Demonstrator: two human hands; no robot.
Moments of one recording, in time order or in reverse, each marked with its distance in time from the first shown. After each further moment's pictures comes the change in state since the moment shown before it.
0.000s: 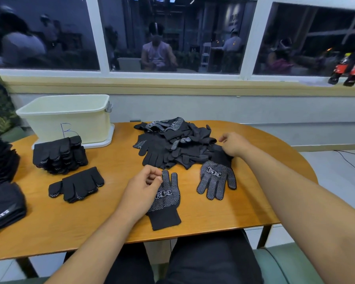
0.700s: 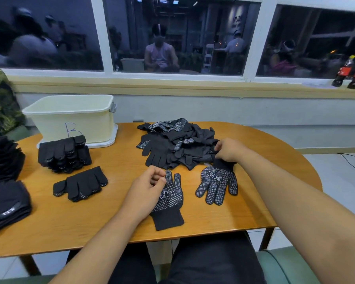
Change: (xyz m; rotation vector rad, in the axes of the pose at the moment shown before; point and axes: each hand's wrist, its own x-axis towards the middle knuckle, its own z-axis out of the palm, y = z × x) left_hand -0.002 0.002 -0.002 0.003 -0.025 -0.012; right_hand -0.002 -0.013 0.016 -0.195 -0.092 -0.088
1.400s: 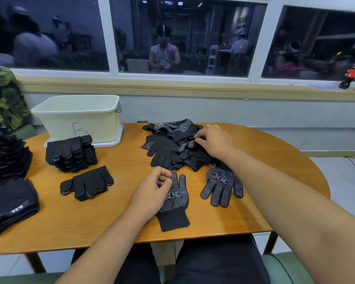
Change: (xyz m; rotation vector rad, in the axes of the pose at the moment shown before) left_hand 0.001 -0.003 0.000 0.018 -0.017 -0.001; right_hand 0.005 -0.068 0.004 -0.039 0.347 -0.382
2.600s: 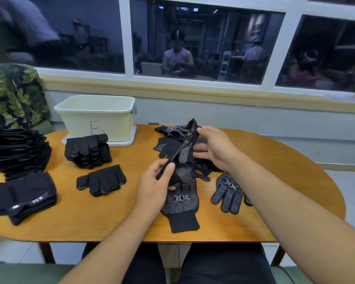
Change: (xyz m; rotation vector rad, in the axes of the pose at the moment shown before) left_hand -0.002 0.013 -0.009 -0.495 0.268 0.009; right_hand -0.033 -0.095 -0.041 1.407 -0.206 0.393
